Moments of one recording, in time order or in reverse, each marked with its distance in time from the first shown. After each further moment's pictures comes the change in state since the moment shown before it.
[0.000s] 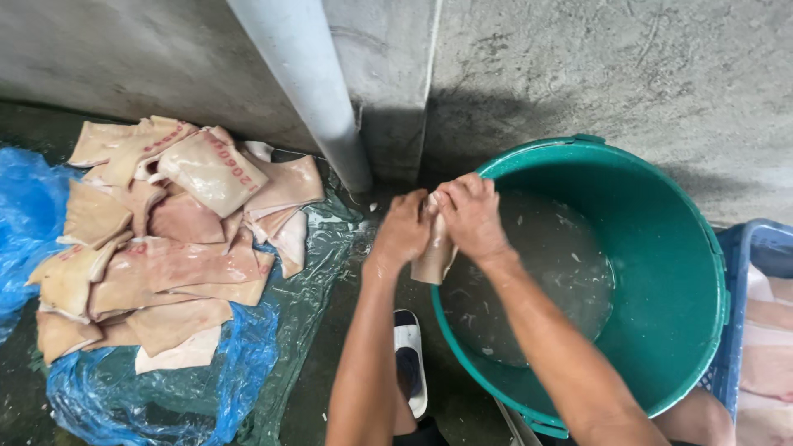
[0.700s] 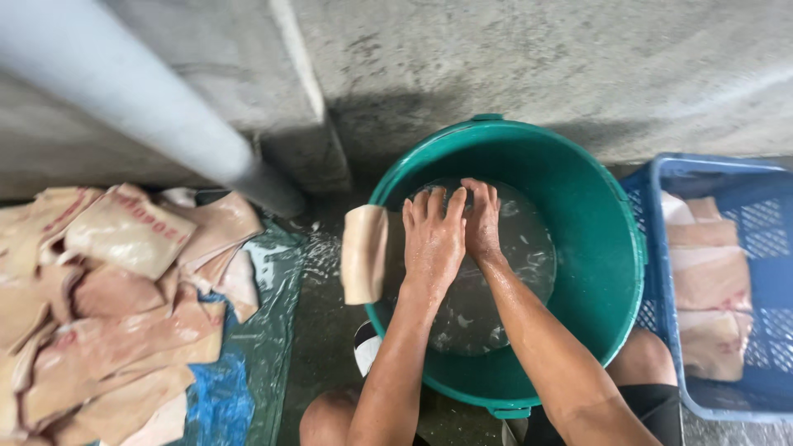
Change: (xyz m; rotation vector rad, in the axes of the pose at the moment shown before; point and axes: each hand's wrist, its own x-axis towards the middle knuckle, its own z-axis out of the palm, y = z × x) left_hand -0.024 0.096 0.126 0.386 0.155 0.580; right_hand -0.113 0.109 0.001 0.139 0.218 0.658
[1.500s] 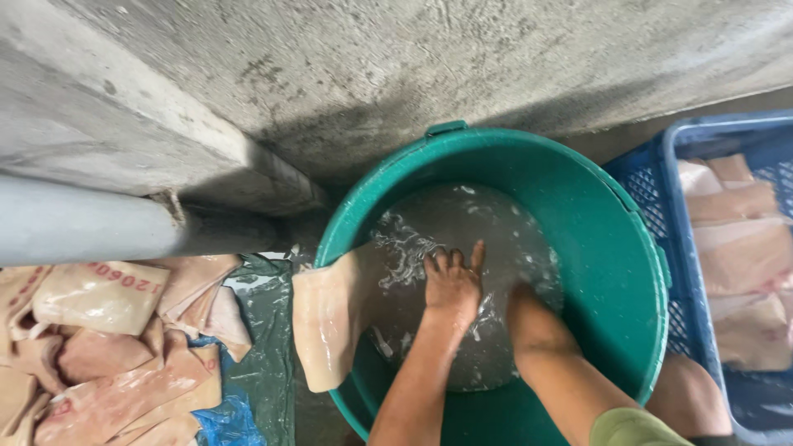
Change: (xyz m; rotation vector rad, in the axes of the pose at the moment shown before) left_hand 0.000 0.013 0.133 0.225 -1.024 0.001; right_hand -0.067 0.267 0.082 -0.683 -1.248 0.775
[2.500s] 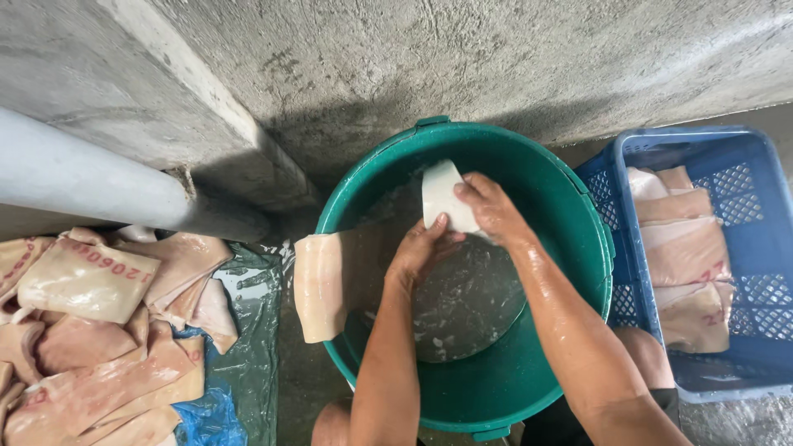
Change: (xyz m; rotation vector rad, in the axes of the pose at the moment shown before) left_hand 0.030 -0.048 0.027 -1.988 -0.024 0.062; right_hand -0.209 -0.001 -0.137 1.183 0.539 -0.748
